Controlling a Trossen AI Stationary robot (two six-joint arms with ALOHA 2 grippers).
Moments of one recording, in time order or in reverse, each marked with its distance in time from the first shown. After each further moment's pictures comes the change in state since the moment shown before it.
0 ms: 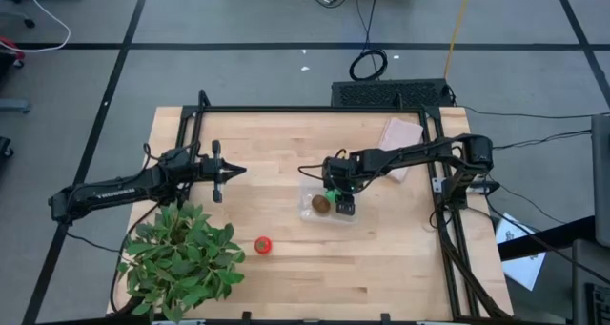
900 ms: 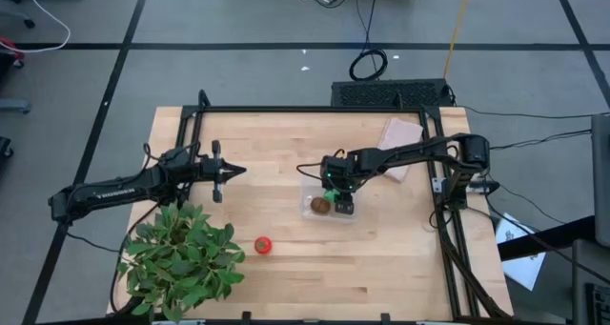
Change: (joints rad) left arm 0.000 0.000 0.000 0.000 0.000 -0.003; right arm -0.016 0.048 0.005 0.010 0.000 -0.056
